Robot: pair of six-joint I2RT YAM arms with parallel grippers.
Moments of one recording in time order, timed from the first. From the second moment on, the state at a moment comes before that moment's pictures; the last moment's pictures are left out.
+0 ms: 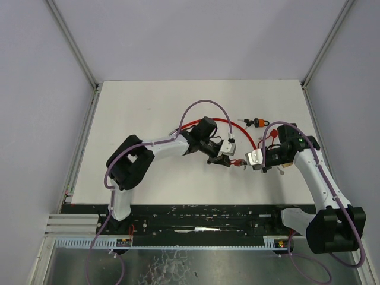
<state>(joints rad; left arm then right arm) -0.78 1.97 1.30 -0.10 0.97 0.71 0.06 1.13 0.90 -1.15 -0.96 -1.83</state>
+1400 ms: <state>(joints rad) -0.76 1.92 1.22 -0.05 0.86 0.69 -0.03 1.14 0.93 -1.26 -1.06 -1.85</state>
